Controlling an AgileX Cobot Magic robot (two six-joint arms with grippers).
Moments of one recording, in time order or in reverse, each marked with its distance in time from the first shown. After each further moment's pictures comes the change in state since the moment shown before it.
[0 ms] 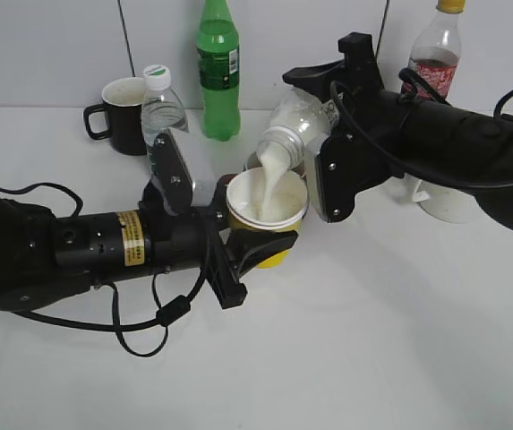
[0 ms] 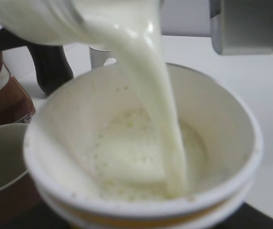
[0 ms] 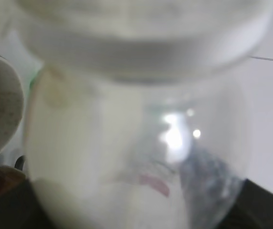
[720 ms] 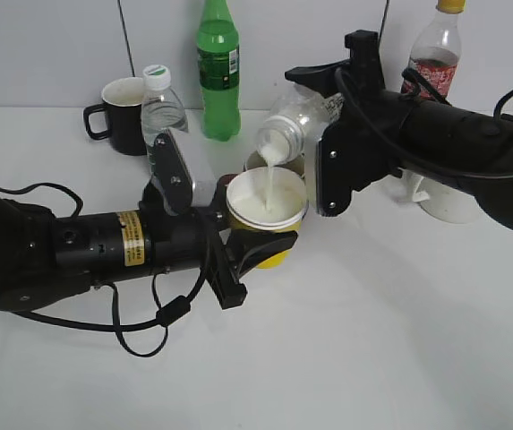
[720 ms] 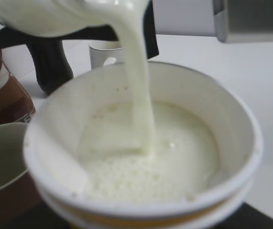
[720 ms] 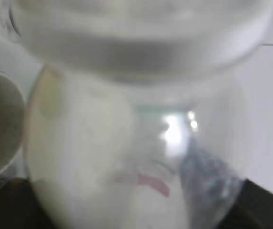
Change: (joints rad) left arm 0.000 0.000 0.000 0.000 0.003 0.000; right arm 0.000 0.000 0.000 0.000 -0.001 0.106
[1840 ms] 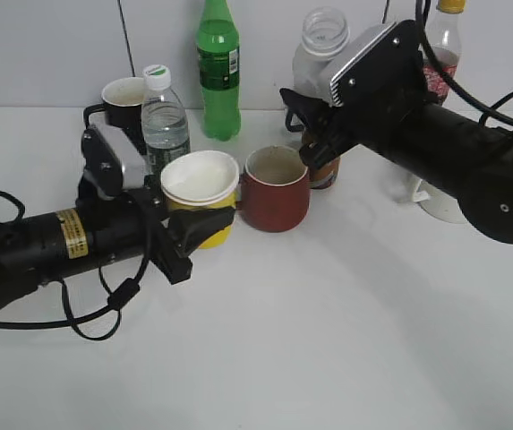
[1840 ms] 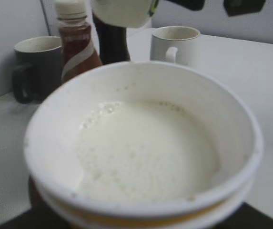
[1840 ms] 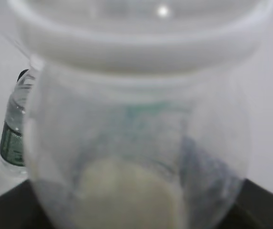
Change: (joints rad) left arm 0.152 0.000 0.083 -0.046 -0.089 -0.003; right arm 0.000 0.064 -0.003 0.164 -0.157 1.004
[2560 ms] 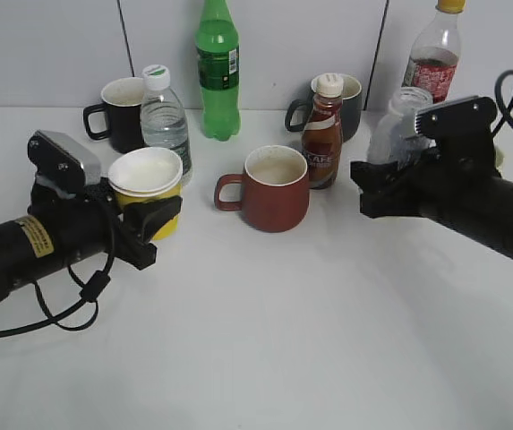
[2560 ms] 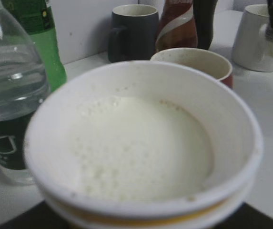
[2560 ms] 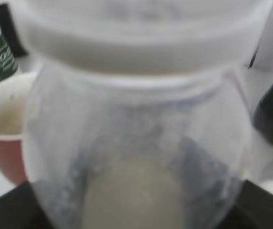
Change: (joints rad) left arm 0.092 -0.001 0.096 -0.206 -0.019 0.091; right arm -0.129 0.000 0.199 0.076 0.098 0.381
